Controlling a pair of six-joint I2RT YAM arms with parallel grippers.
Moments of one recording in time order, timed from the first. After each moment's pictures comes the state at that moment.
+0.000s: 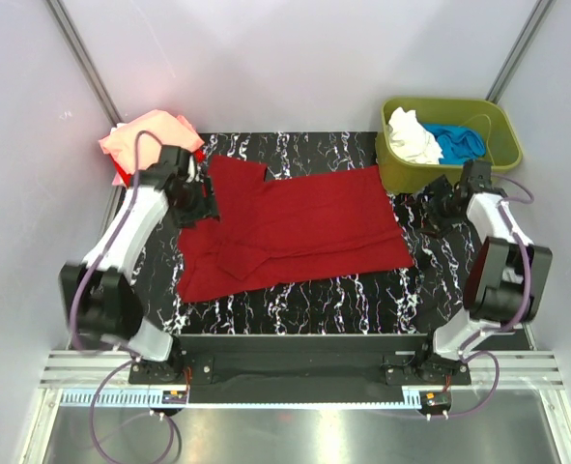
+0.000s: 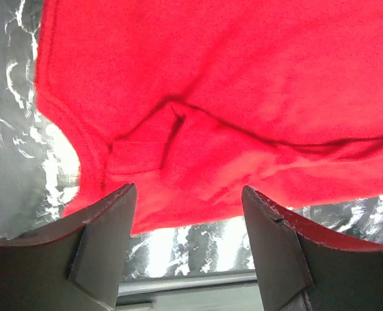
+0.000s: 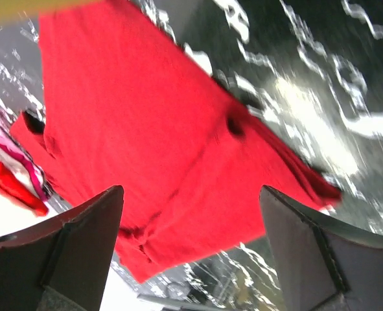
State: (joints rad) left arm -0.14 1.57 1.38 -0.95 0.10 -0.38; right arm -0.24 1.68 1.20 -0.60 -0.36 0.77
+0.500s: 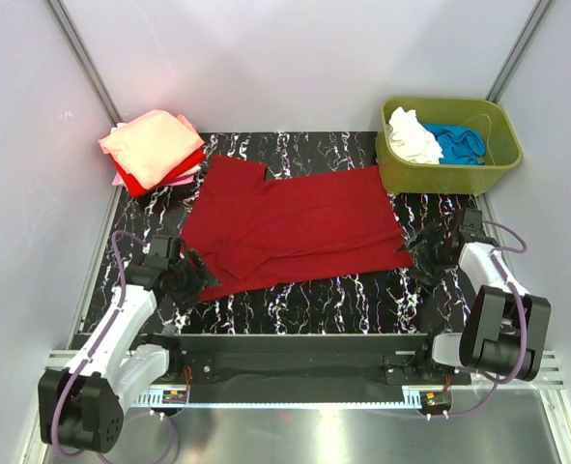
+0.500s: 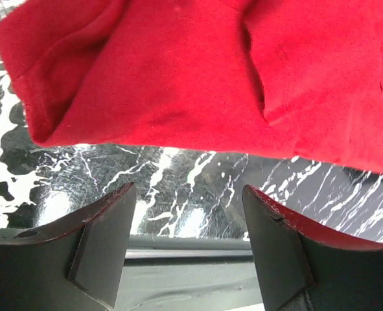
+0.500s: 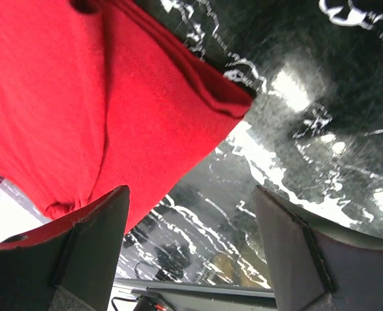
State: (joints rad) left arm -0.14 0.91 0.55 -0.75 0.17 -0.80; right arm -0.24 1.31 0.71 -0.54 -0.34 0.75
